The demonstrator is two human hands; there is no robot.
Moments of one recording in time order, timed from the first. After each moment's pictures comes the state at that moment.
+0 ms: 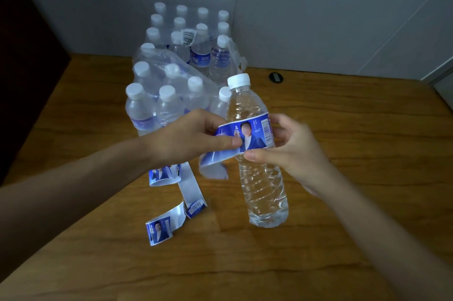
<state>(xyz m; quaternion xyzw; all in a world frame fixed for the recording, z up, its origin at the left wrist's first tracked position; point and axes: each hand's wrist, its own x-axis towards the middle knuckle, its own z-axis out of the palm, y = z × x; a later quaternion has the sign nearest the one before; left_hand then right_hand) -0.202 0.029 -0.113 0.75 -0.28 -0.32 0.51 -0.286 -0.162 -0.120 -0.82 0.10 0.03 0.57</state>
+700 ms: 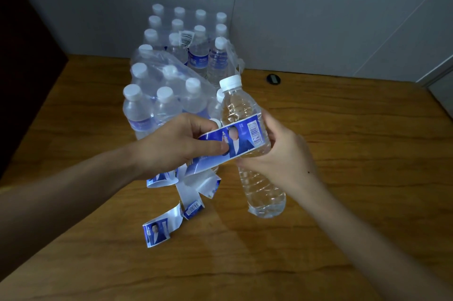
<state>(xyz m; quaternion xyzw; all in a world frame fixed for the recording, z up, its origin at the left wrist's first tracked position) -0.210 0.043 -0.111 0.75 -0.24 -0.31 0.53 -0.287 -0.146 -0.126 -0.93 0.08 -0.04 0.36</state>
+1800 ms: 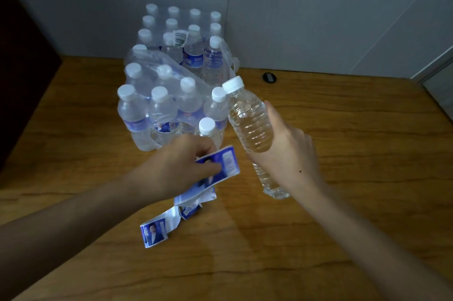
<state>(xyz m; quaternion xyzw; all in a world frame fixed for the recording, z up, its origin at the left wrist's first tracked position) -0.232 0.038 -0.130 0.86 -0.29 -0.21 0.36 -0.285 -0.160 -0.142 -0.98 0.08 -0.13 0.14</state>
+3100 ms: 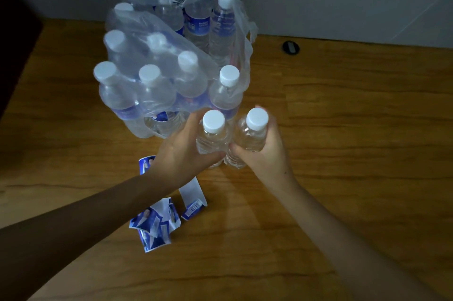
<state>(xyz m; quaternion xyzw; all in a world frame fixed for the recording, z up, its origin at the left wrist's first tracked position) -0.187 0.018 -0.245 0.87 -0.20 -0.10 0.44 -0.238 -0.156 -0.264 -0.86 0.12 -0.12 0.48</state>
